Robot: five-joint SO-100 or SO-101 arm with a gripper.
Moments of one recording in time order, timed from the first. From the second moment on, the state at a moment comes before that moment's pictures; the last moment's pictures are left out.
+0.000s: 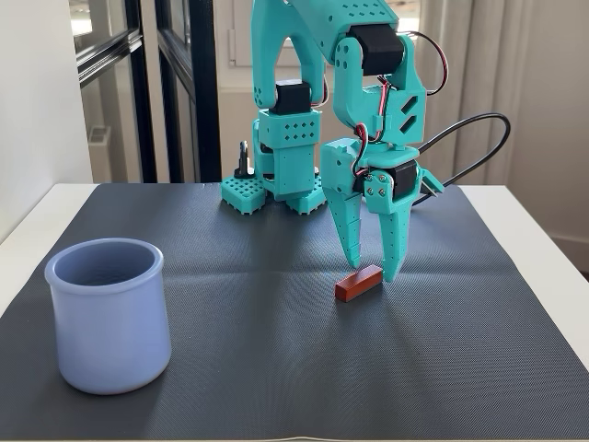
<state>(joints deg) -27.2 95.1 123.2 58.2 -21.5</state>
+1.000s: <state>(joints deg) -29.5 95.1 125.3 56.1 -18.3</state>
